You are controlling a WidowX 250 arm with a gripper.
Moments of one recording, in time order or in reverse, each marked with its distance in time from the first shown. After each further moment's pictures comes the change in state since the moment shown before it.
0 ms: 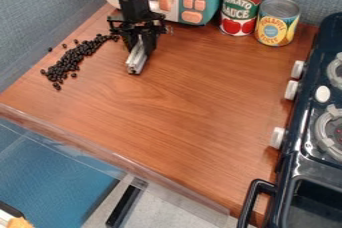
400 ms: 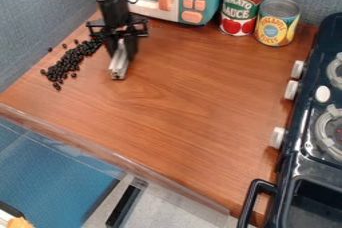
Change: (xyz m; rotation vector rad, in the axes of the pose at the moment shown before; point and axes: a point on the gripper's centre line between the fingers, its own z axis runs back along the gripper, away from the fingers) arm -0.016 0.023 0.007 -0.004 -0.034 0.132
